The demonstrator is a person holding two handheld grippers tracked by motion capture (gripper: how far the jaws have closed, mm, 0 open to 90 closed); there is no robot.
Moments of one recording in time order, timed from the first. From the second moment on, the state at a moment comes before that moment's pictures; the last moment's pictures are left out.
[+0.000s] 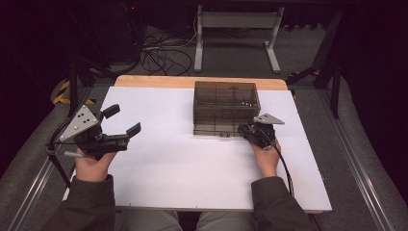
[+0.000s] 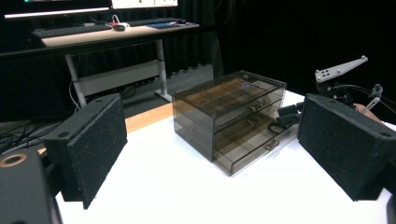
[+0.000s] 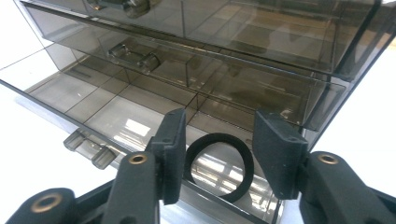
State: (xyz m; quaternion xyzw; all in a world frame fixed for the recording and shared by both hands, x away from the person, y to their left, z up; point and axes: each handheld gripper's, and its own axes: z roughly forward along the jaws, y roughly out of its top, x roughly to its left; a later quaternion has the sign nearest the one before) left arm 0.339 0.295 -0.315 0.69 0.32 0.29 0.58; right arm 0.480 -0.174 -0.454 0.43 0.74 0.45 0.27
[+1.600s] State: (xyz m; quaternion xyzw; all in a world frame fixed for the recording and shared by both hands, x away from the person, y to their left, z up) left arm 0.339 0.296 -0.313 0.69 0.32 0.29 0.58; right arm 0.449 -0.162 -0.410 0.38 0.72 0.54 0.21
